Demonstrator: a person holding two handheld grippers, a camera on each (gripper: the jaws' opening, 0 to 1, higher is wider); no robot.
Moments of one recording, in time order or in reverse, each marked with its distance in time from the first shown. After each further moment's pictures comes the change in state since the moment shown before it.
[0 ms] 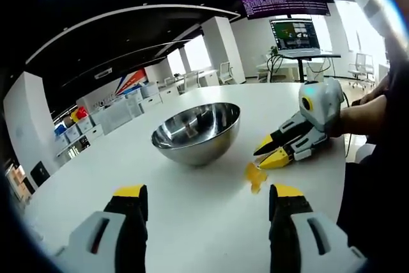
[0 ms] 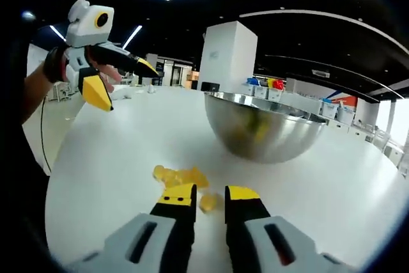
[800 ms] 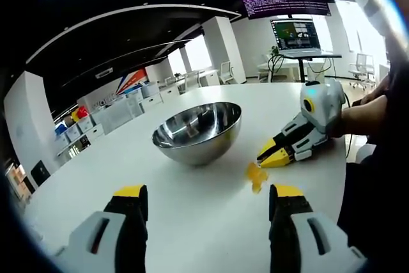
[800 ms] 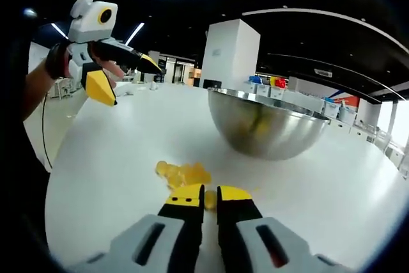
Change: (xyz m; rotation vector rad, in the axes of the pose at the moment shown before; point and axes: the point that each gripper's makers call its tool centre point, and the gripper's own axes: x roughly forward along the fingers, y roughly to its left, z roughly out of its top) left arm 0.000 0.000 0.000 -0.003 0.000 0.004; right arm -0.002 0.003 -0.004 -0.005 0.017 0.010
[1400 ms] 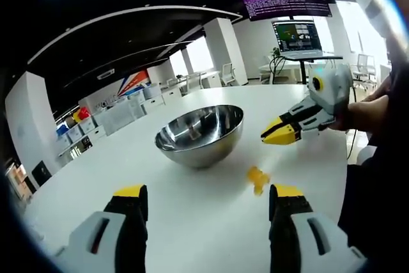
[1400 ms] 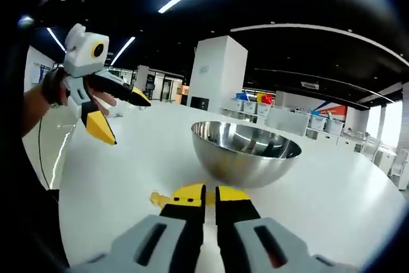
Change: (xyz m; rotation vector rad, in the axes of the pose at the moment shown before) left arm -0.002 0.003 0.004 0.000 -0.012 0.014; right arm -0.031 -0.024 0.056 0.007 -0.127 -0.105
